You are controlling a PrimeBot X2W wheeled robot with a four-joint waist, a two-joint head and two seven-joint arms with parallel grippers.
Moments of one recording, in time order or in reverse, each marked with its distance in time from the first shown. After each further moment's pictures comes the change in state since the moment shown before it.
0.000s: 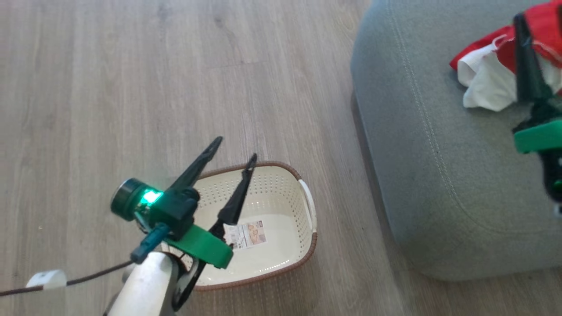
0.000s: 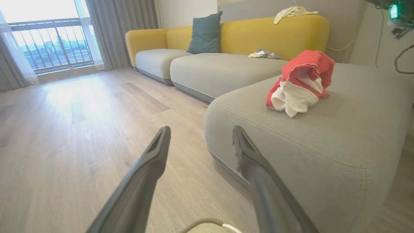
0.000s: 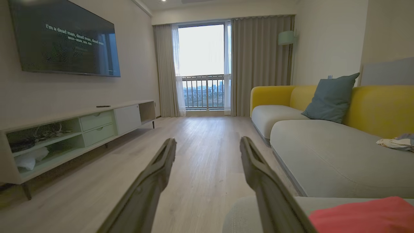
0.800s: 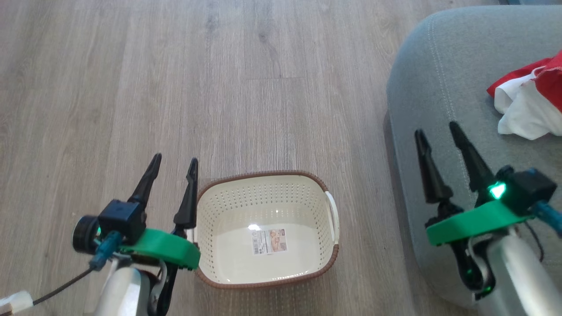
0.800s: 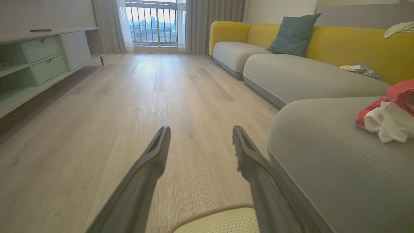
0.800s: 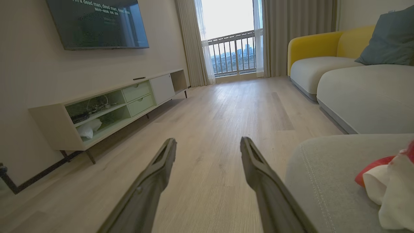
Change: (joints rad) left arm 0.082 -0.052 0.206 0.058 -0.076 0.082 0.000; right arm 0.314 0.291 0.002 -0.050 -0.207 0.000 0.000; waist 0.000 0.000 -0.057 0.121
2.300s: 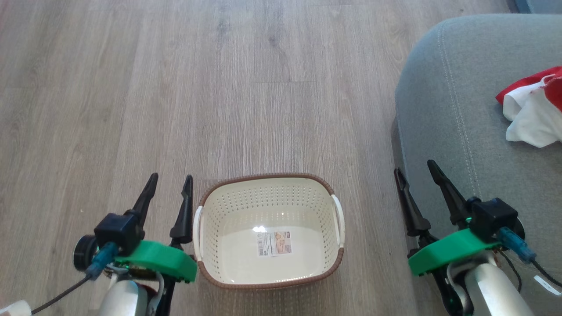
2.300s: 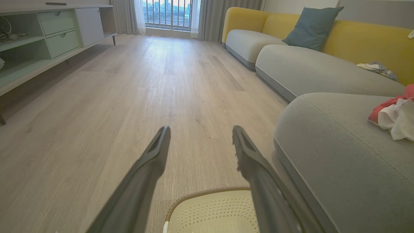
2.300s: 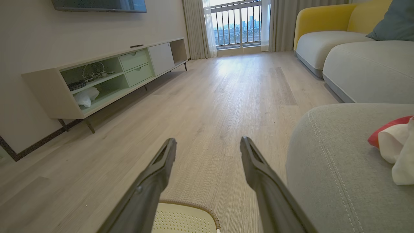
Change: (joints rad) left arm 0.044 -0.001 0.015 0.051 -0.046 0.006 0.000; right arm 0.092 0.079 -0.001 0.074 -0.139 0.000 0.000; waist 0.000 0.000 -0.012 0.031
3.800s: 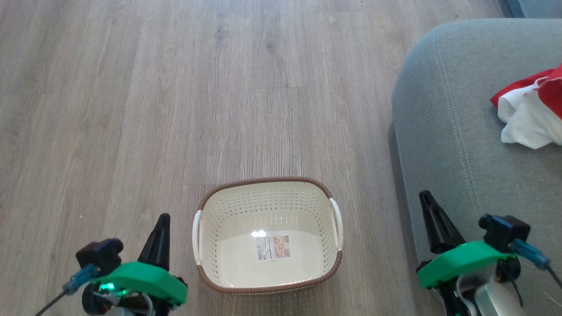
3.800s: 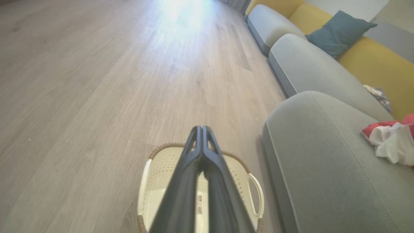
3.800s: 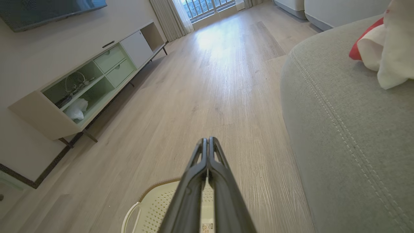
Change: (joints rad) left arm 0.053 -0.001 0.038 0.137 -0.295 -0.027 0.067; right arm 0.043 0.006 -0.024 0.101 0.241 0.000 0.053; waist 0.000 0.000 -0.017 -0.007
